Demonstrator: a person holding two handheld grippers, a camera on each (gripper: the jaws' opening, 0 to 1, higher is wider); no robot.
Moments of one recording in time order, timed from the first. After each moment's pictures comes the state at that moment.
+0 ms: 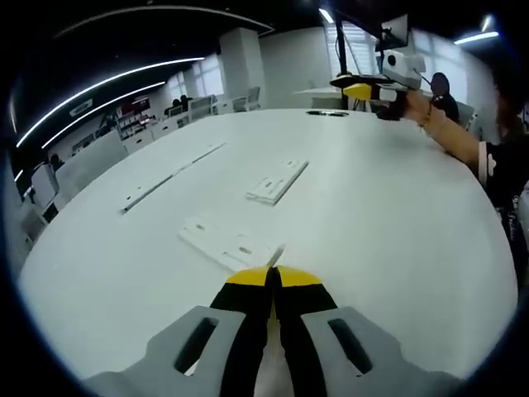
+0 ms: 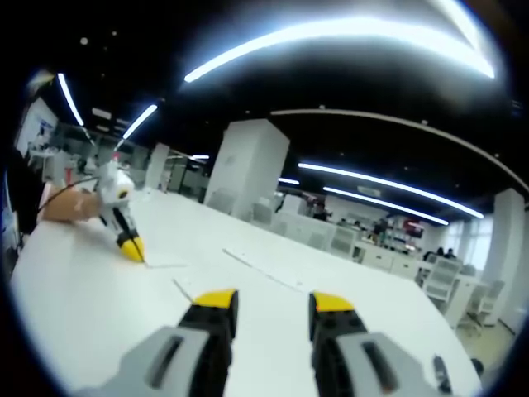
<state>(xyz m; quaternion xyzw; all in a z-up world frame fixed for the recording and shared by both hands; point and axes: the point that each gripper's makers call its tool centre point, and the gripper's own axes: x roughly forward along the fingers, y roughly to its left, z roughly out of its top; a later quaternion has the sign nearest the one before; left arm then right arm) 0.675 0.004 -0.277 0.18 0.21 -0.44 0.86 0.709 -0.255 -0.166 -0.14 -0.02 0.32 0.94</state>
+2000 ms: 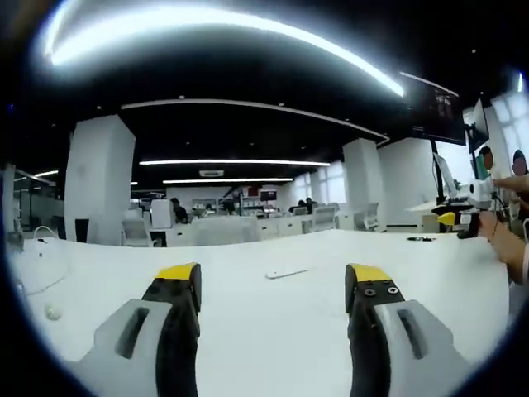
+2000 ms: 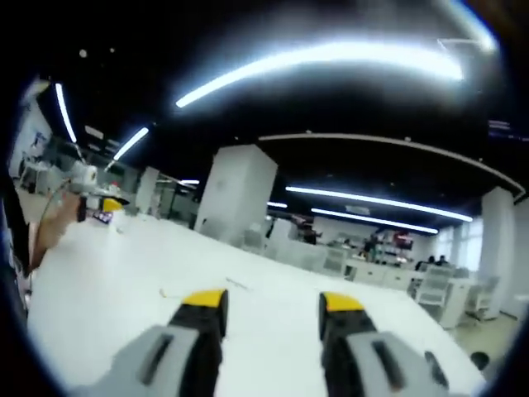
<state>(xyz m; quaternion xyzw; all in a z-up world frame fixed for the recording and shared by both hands) 0.613 0.175 -0.123 0.02 -0.06 -0.15 0.99 0.654 -0.259 -0.144 -0.08 -0.05 0.29 0.95</state>
